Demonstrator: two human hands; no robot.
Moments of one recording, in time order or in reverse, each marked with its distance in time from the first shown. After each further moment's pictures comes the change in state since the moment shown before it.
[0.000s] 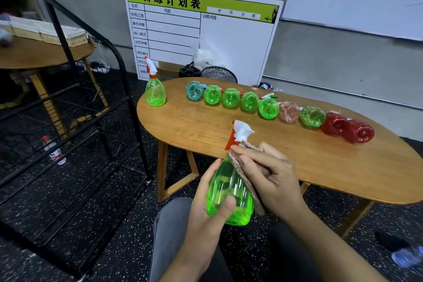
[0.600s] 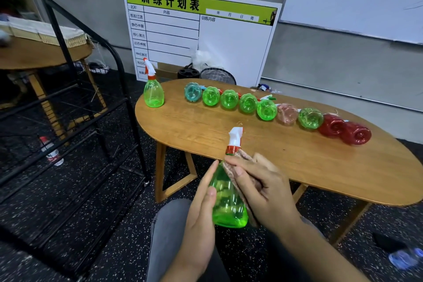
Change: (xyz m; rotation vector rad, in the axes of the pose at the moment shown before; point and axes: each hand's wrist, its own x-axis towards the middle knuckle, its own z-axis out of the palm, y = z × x) left_hand 0.005 -0.014 -0.002 -0.003 0.045 -0.028; right_hand -0.017 -0.003 0.004 -0.070 -0.064 0.044
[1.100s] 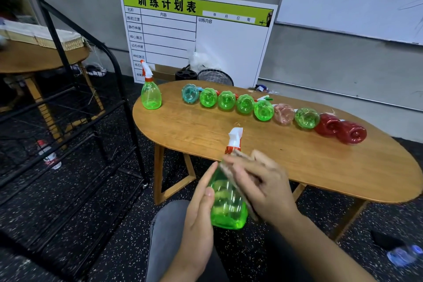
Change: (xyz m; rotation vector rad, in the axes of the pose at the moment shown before) left_hand 0.000 0.003 0.005 -0.040 0.035 -0.006; right_hand 0.007 0.006 -0.006 -0.069 0.018 -0.097
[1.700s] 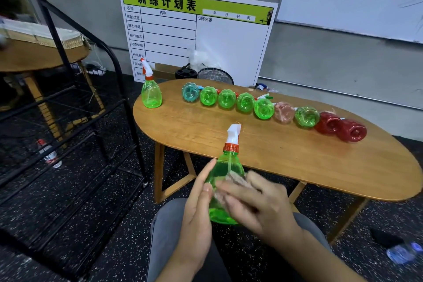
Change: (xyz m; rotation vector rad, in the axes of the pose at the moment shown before) left_hand -0.001 0.007 -0.001 -0.020 0.009 0.017; right_hand -0.029 -0.008 0.003 -0.117 -0.051 -0.231
